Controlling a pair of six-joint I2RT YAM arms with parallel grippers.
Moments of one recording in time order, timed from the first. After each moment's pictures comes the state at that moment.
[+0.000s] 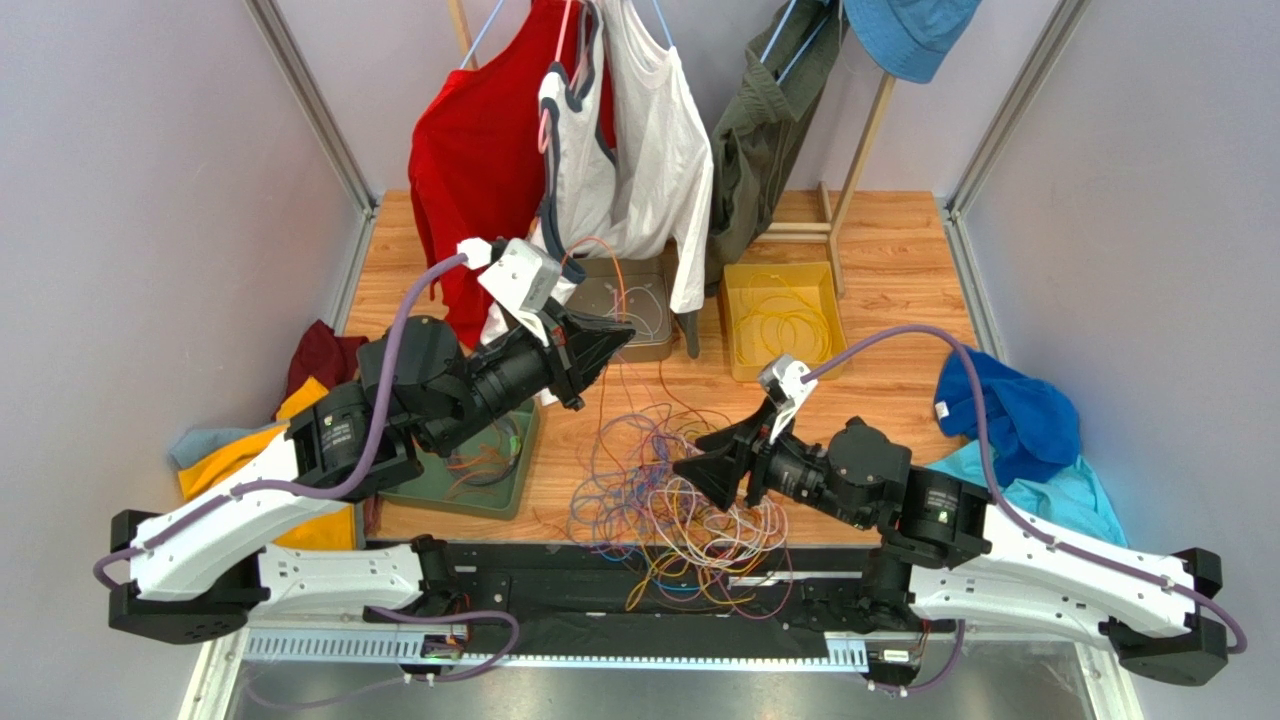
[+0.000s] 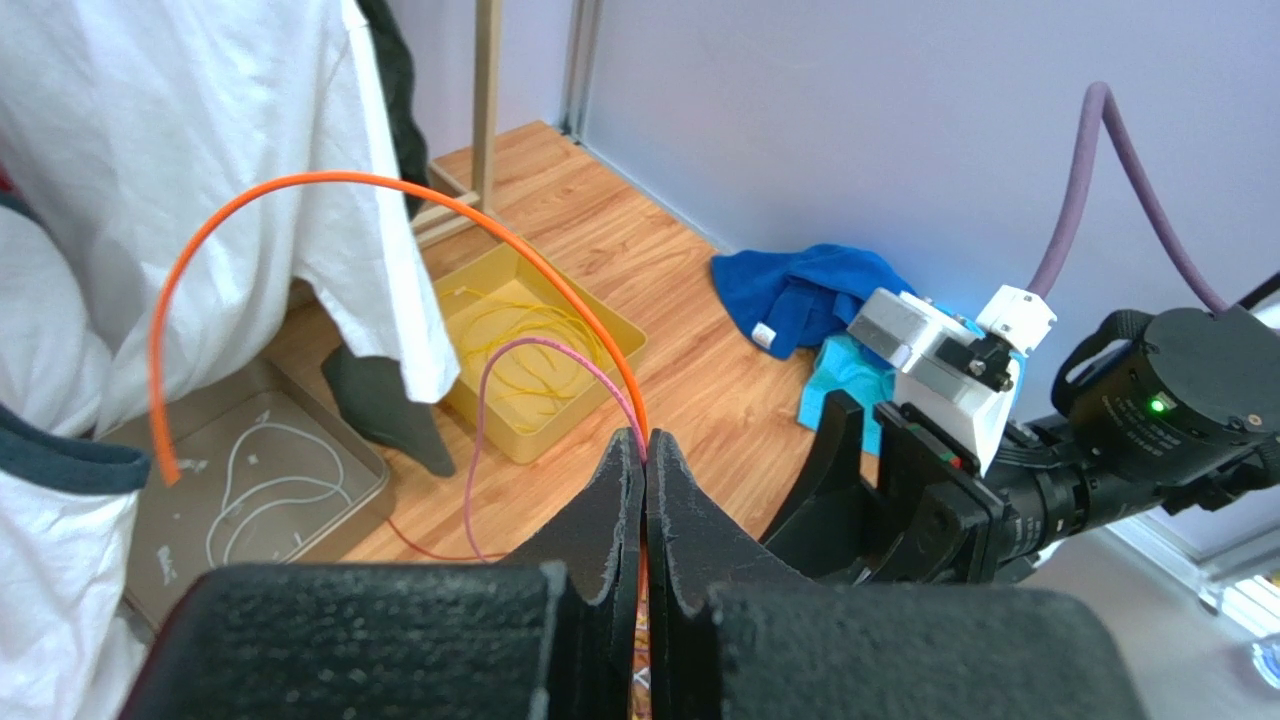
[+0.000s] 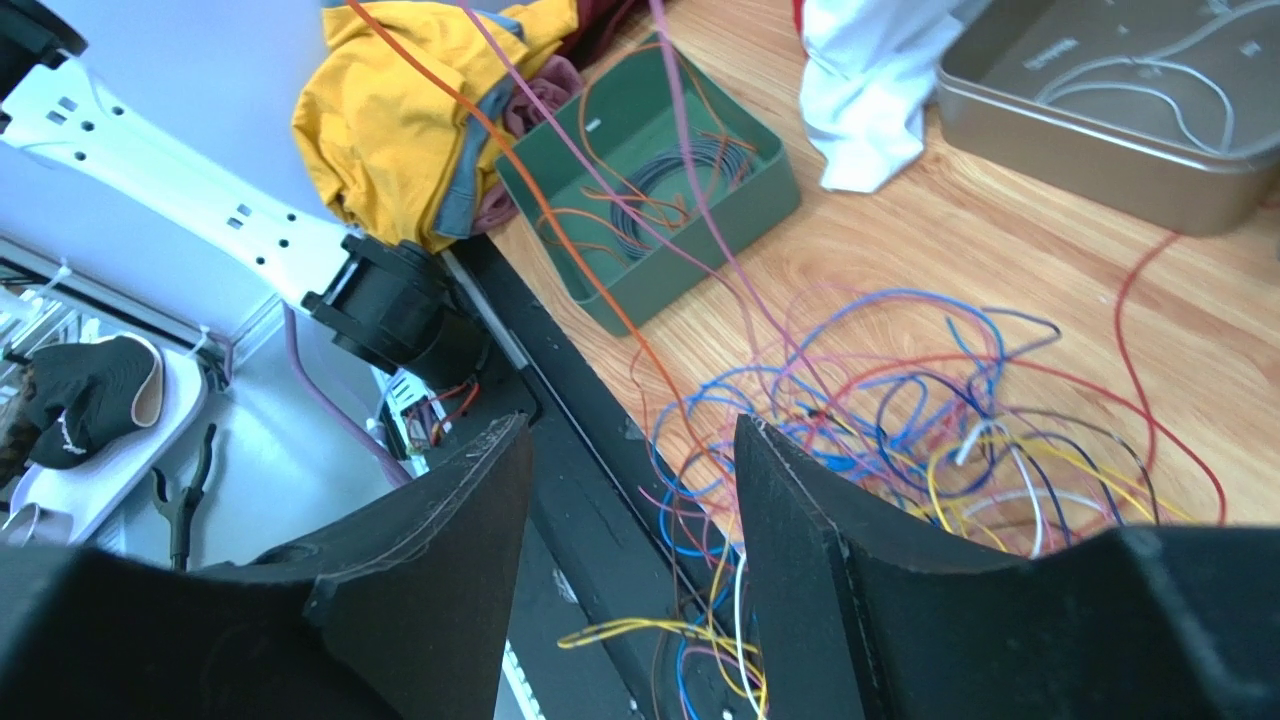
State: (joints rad) left arm -1.18 0.96 1.38 -0.41 -0.31 -0.22; right arm 1.23 0.64 0.71 -0.24 0.19 0.49
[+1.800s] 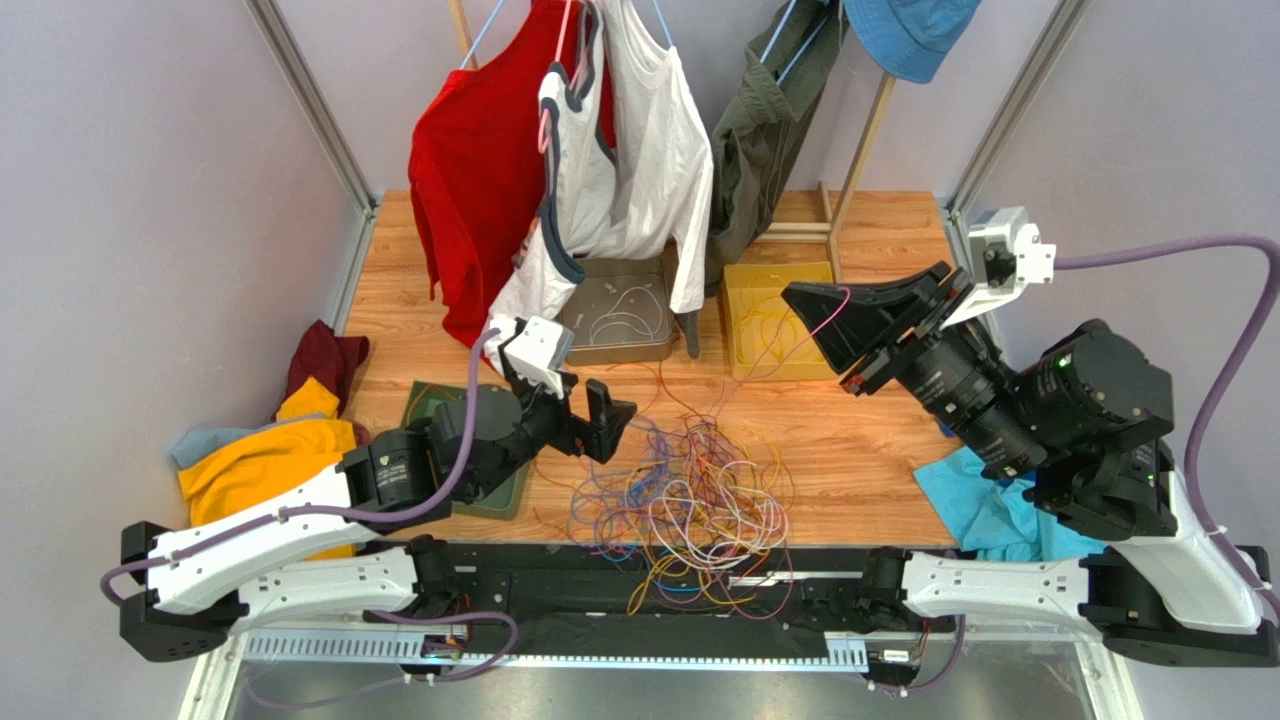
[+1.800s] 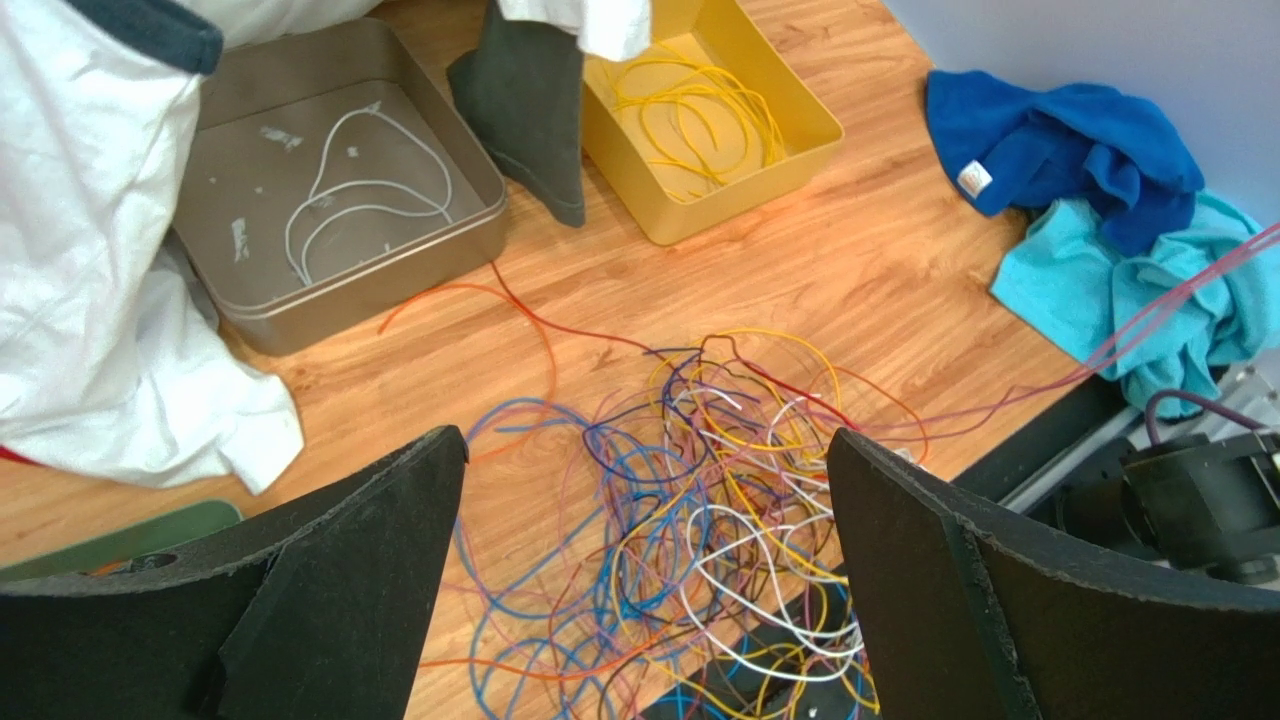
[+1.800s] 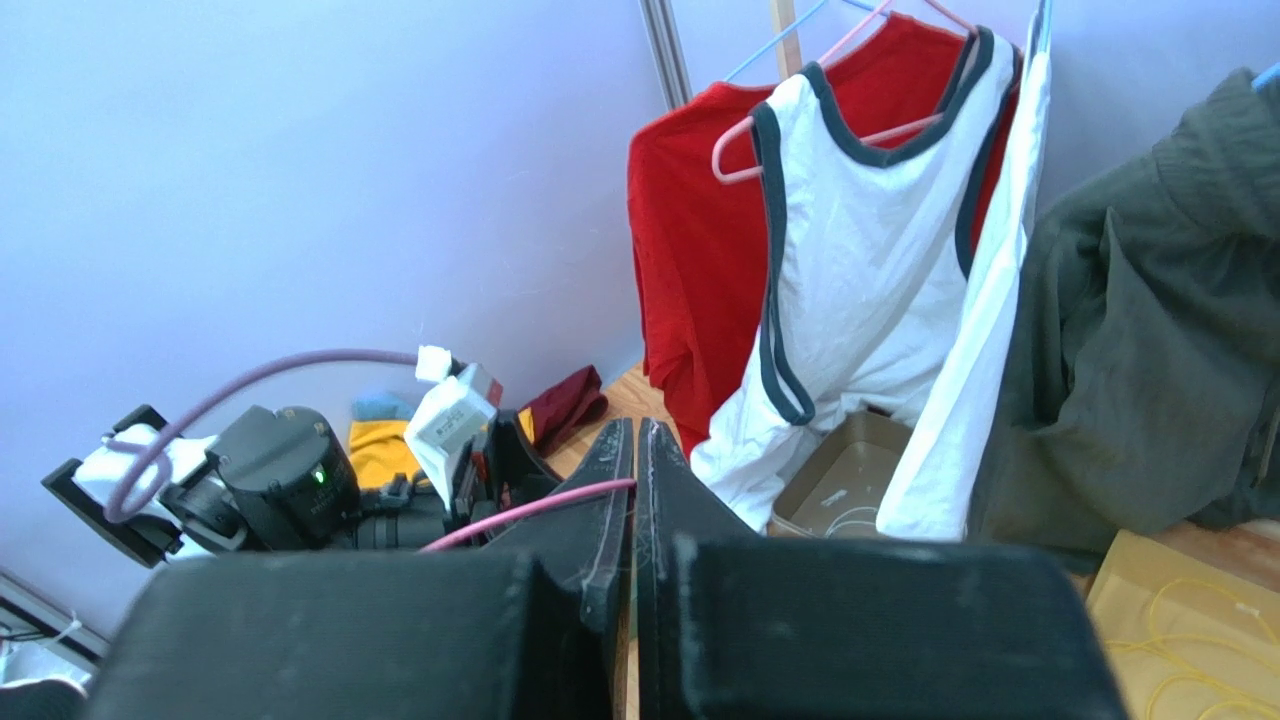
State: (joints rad) left arm -1.18 0.79 0.91 -0.39 -0.52 -0.41; right arm 1.23 0.88 1.59 -0.49 0.44 0.20
